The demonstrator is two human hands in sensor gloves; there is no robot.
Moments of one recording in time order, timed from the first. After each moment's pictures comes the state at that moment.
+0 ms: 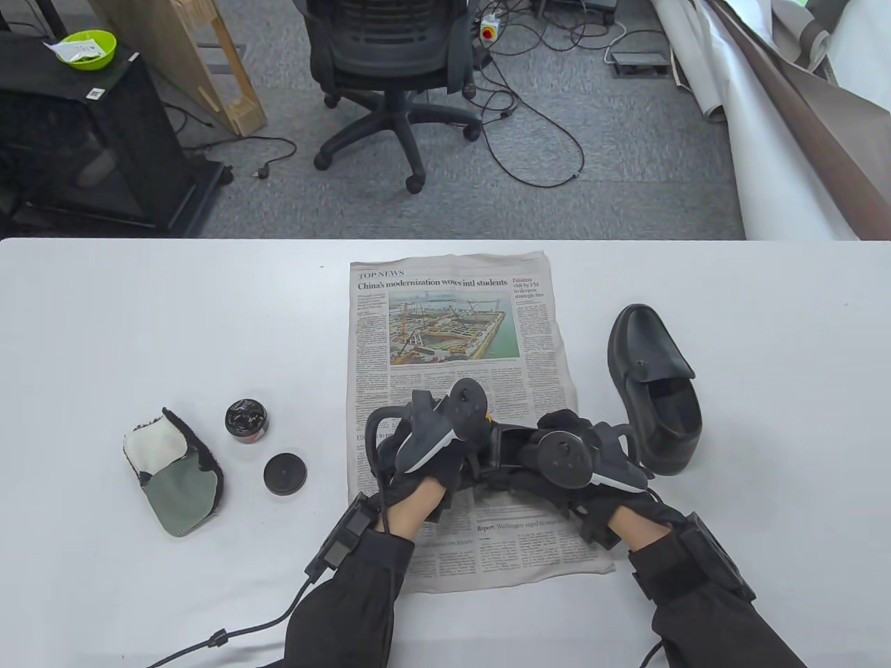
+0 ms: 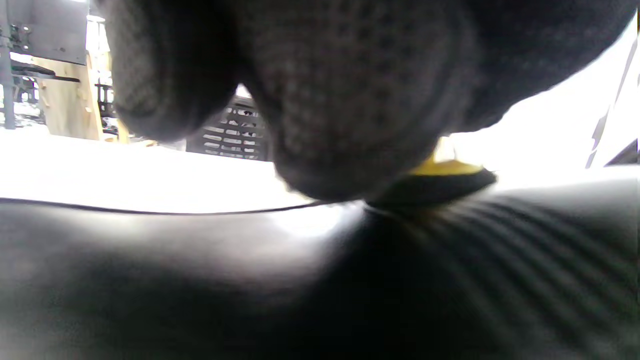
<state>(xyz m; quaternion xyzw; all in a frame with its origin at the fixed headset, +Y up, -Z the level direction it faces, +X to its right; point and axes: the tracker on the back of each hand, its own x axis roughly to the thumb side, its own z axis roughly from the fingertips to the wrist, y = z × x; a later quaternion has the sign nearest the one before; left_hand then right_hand) -0.045 -0.702 -0.325 -0.01 -0.04 0.07 1.00 0.147 -0.739 -0.299 0.26 0.00 0.96 0.07</state>
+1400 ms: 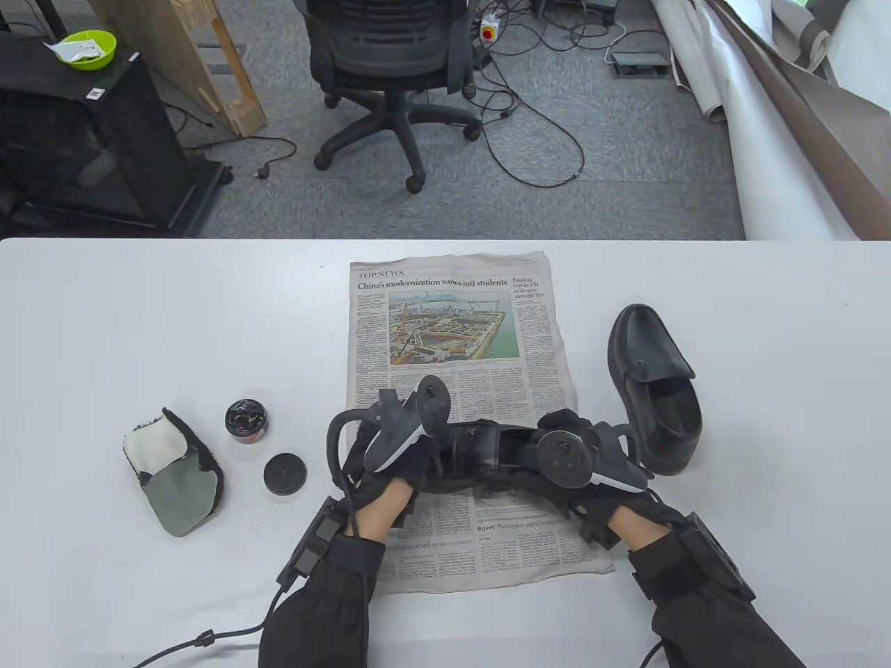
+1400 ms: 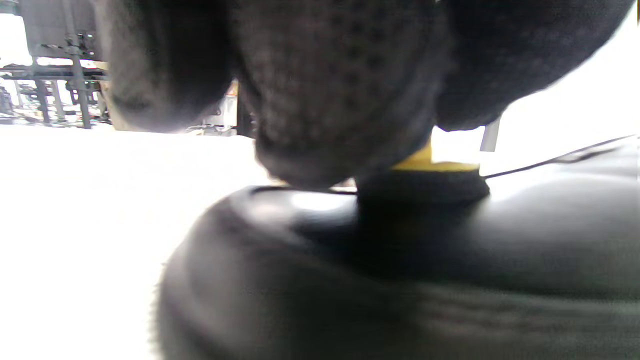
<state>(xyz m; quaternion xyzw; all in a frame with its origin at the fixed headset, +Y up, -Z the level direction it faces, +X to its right) -0.093 -0.704 -0.320 -0.04 0.02 0.03 1.00 0.147 -0.740 -0.299 0.26 0.00 0.96 0.07</state>
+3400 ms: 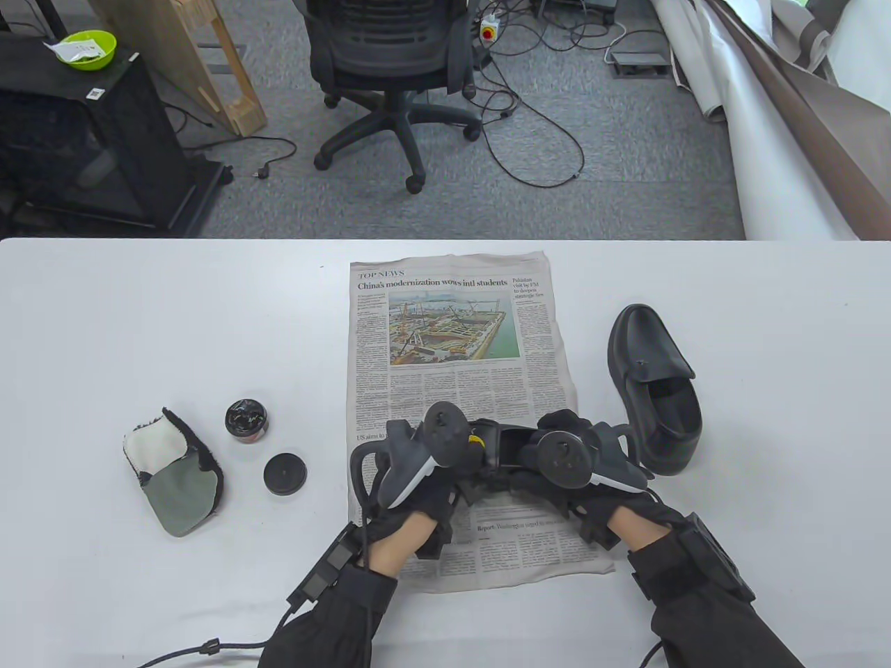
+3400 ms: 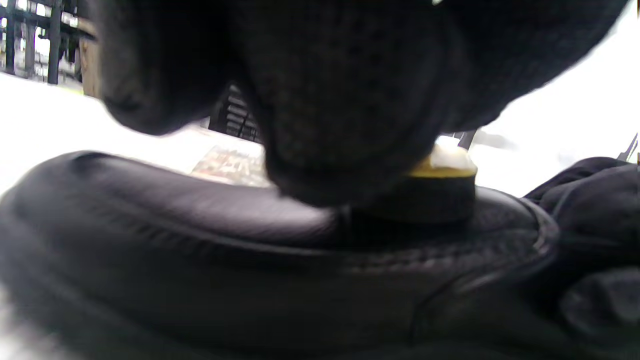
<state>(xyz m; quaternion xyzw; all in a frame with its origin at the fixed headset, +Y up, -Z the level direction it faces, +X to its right) -0.048 -0.694 -0.285 -0.01 0.00 0.13 0.99 0.147 -0.740 -0.299 0.26 0.00 0.96 0.07</state>
